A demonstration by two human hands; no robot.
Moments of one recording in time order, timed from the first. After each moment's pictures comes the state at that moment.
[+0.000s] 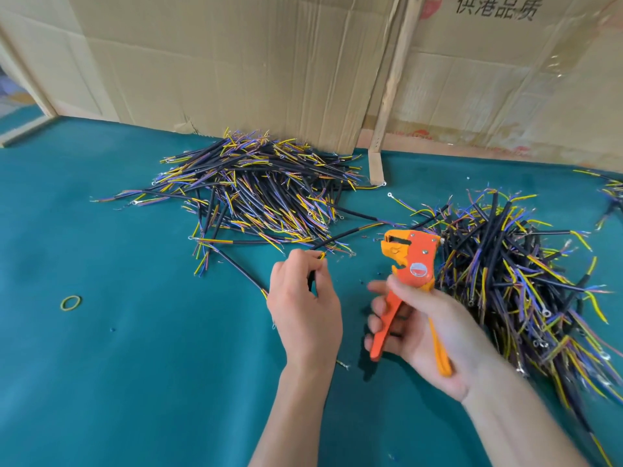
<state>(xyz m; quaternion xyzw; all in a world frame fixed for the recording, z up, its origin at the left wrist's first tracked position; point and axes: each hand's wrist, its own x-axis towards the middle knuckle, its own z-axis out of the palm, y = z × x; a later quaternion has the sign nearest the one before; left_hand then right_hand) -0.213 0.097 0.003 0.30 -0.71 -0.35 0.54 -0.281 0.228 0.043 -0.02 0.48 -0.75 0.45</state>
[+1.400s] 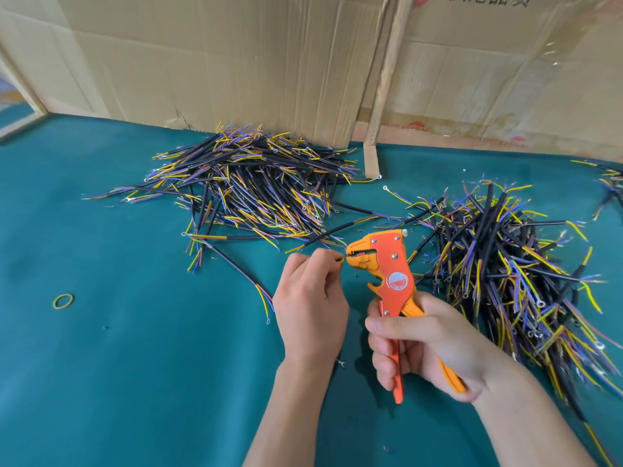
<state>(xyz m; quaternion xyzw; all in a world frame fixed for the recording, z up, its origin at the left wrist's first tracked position) -0.212 0.103 0.008 0.23 -0.77 -0.30 0.51 -0.279 0.246 0.047 -0.19 0.56 -0.61 0.53</state>
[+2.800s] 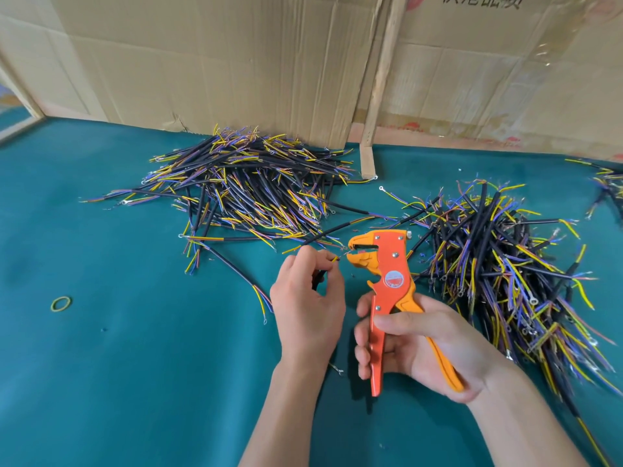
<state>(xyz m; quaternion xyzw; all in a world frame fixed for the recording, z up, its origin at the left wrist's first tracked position) -0.214 0.104 0.005 0.23 -0.73 -0.40 0.50 -0.278 0.251 0.049 -0.16 0.47 -0.66 0.56</state>
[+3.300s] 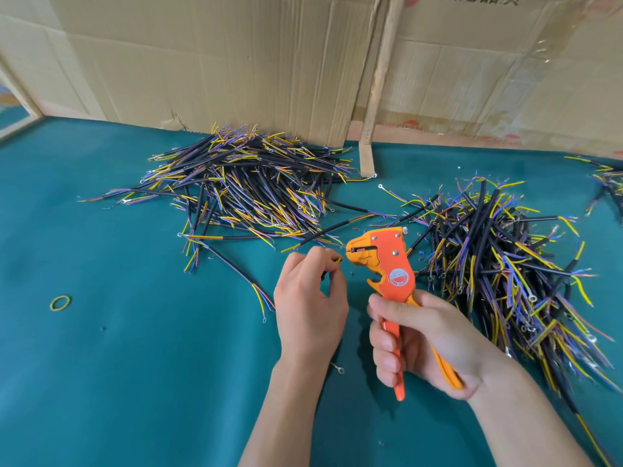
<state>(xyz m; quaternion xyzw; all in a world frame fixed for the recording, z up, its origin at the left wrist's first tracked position) -0.213 0.104 0.003 0.19 -0.78 -0.33 0.50 -0.275 0.249 0.049 -0.13 0.52 -0.65 0.54</state>
